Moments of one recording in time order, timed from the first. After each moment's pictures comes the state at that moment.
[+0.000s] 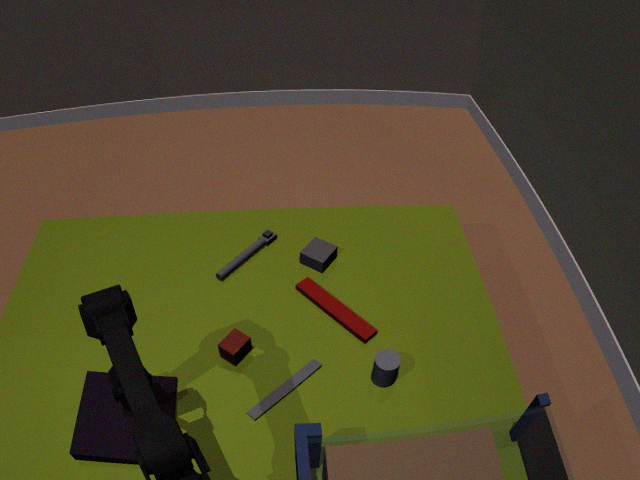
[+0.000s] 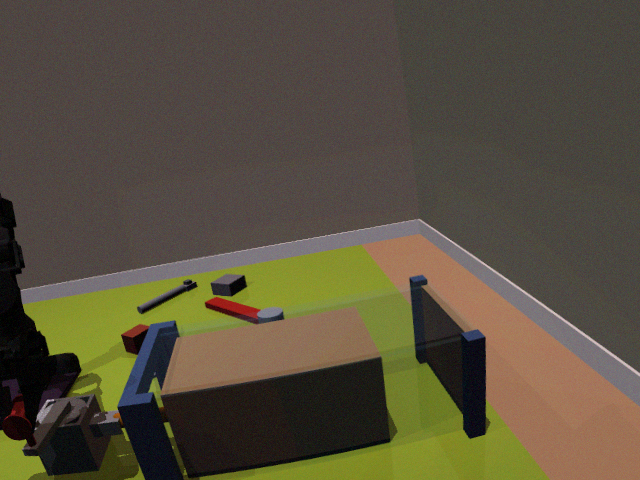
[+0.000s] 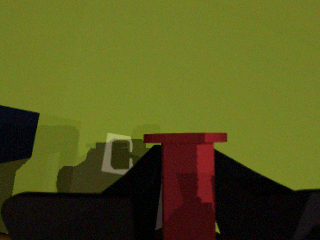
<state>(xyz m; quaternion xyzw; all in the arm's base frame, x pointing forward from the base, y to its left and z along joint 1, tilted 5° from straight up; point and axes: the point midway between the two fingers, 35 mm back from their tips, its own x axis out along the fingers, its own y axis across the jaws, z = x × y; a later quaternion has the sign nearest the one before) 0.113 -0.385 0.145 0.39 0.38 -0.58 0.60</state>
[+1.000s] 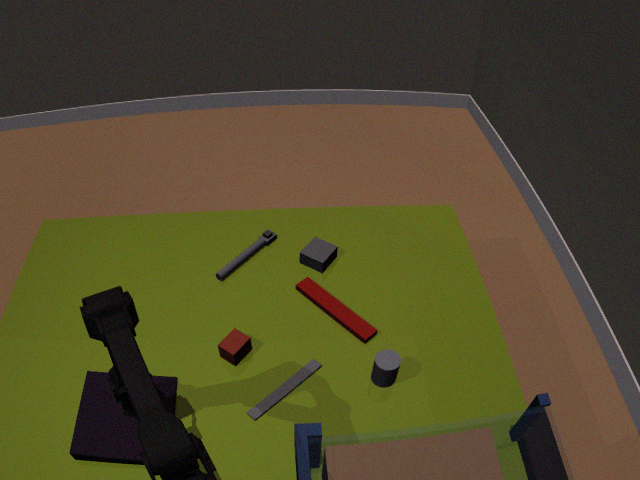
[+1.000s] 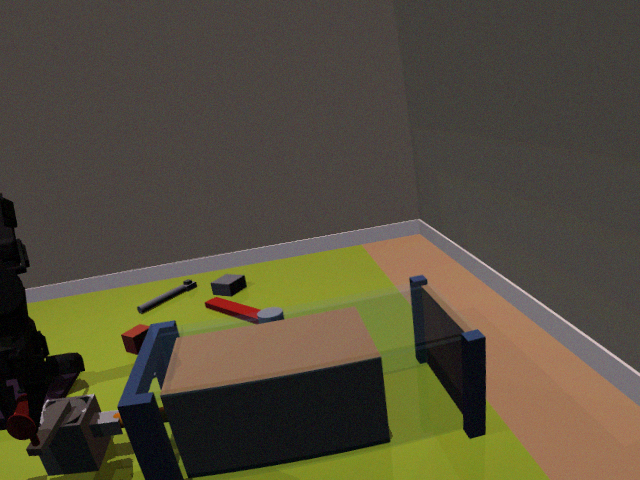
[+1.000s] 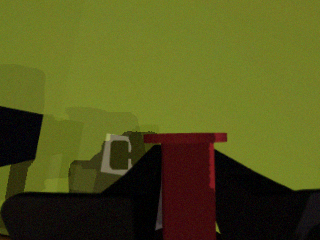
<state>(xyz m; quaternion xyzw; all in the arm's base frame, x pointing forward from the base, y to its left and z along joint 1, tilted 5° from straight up) 0.119 -0.386 0.145 0.39 0.38 -0.59 0.60</state>
